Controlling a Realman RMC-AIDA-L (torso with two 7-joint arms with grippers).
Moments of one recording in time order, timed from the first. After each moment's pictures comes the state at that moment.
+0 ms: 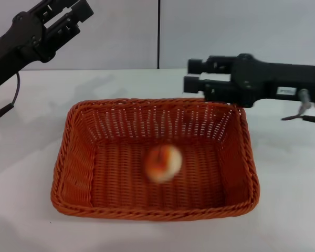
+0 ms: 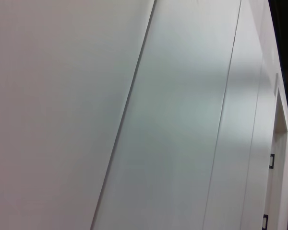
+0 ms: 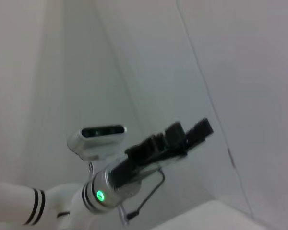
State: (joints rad) left arm -0.51 -2.06 0.47 0.44 1.54 1.78 -1.20; right arm 0.53 2.07 -0.99 -0.77 -1.57 -1.64 1.57
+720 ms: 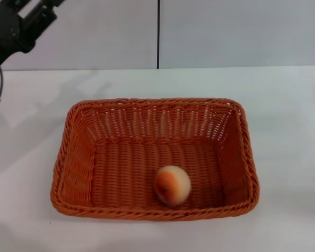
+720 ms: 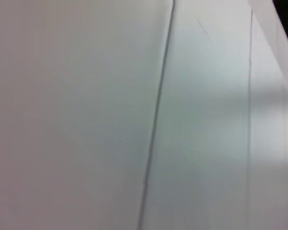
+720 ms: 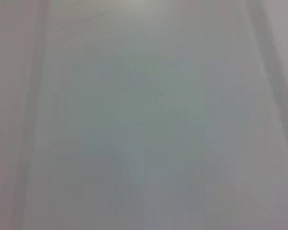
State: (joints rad) left arm -0.48 -2.06 0.46 0.39 1.42 1.77 -1.05; right arm 0.29 2.08 -0.63 -0.20 -0.89 -1.71 0.61
